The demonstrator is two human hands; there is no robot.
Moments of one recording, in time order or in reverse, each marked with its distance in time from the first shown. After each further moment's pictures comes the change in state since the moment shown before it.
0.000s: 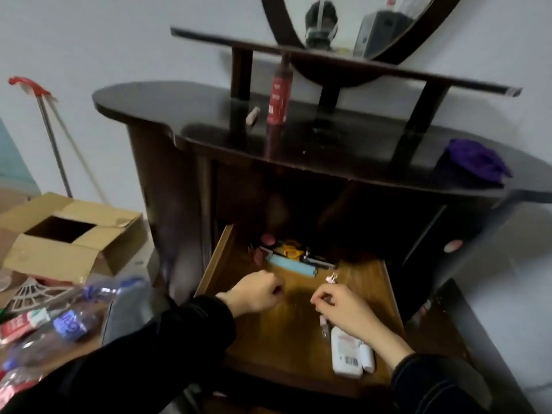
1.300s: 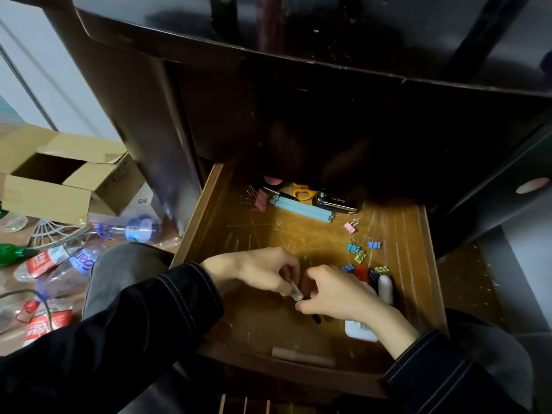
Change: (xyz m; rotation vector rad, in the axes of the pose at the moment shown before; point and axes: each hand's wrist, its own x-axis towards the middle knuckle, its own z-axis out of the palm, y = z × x) left_hand 0.020 -0.004 0.028 -0.422 -0.515 -0.059; right_hand 0.027 0.016 0.052 -0.177 -0.418 -0.011
